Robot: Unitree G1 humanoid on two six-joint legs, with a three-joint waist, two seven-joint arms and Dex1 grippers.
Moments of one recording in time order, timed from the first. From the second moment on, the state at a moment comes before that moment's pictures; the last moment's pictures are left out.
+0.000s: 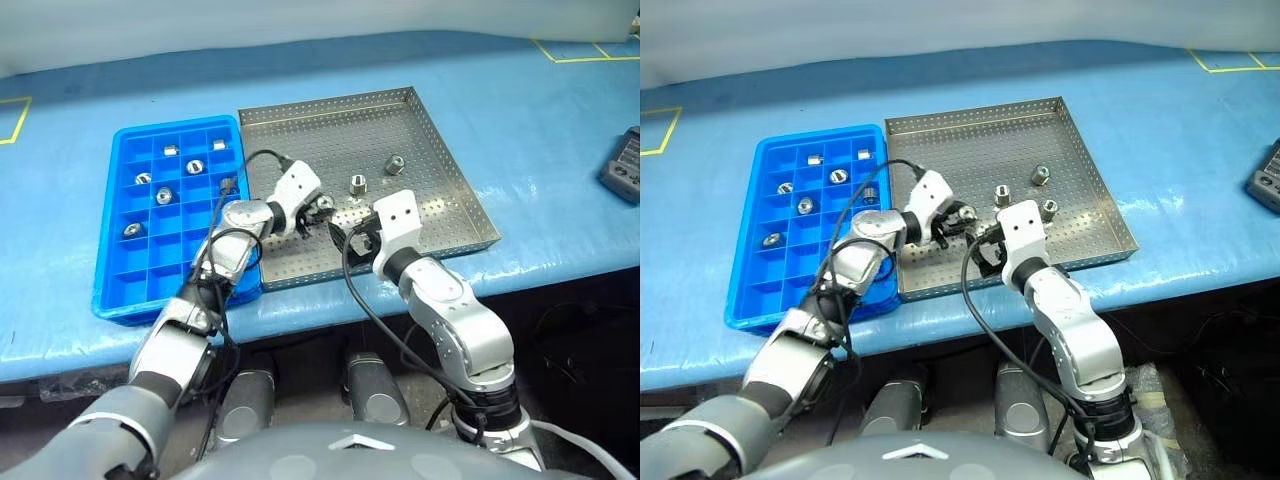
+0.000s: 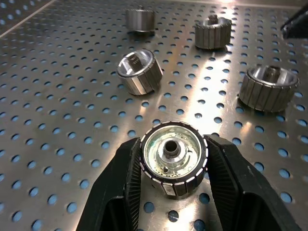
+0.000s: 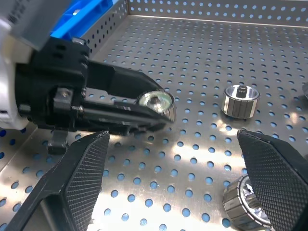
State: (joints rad) left arm -0.59 0.19 -0.18 0.32 -0.06 0.38 -0.65; right arm -0.13 -0.14 0.20 -0.55 0.15 0.85 0.17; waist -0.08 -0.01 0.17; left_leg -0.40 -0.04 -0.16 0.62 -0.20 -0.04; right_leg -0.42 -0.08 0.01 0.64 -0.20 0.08
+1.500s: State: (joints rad) left arm -0.40 0.26 0.00 -0.33 -0.14 0.74 -0.33; right arm -0.13 -0.17 0.22 -0.54 0.16 0.82 0.23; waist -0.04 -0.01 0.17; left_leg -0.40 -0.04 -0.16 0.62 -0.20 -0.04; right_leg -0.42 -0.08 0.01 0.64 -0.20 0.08
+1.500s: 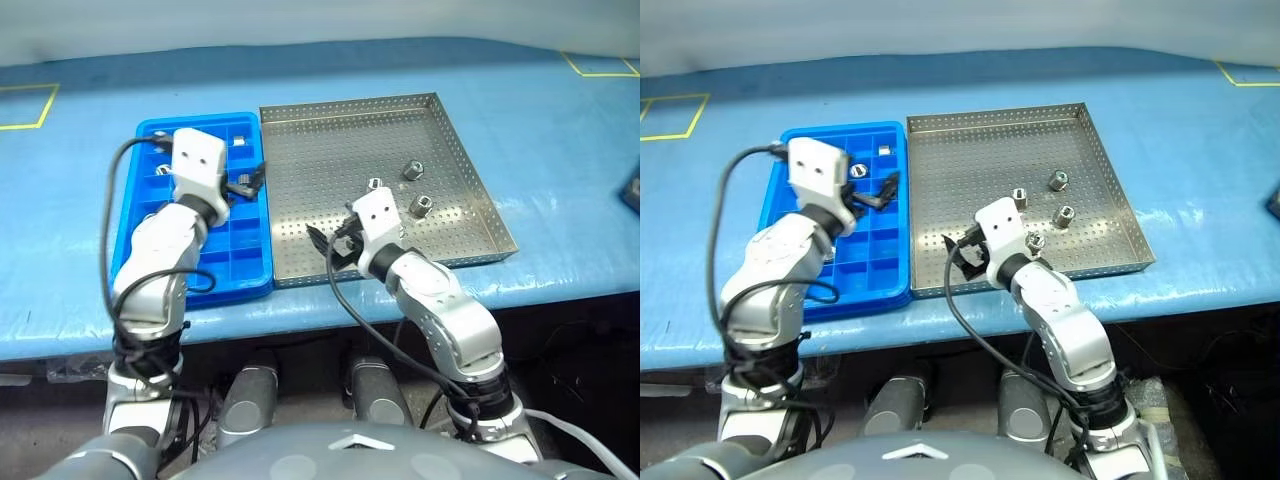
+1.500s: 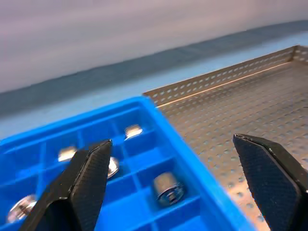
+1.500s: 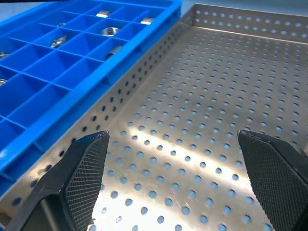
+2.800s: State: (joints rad) left arm -1.05 -0.08 -0.07 1.18 0.00 0.21 -0.25; right arm 0.01 -0.13 0.17 -0.61 0.11 0.81 0.10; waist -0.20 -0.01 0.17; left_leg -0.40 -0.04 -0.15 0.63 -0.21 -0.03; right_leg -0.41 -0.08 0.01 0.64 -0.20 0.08
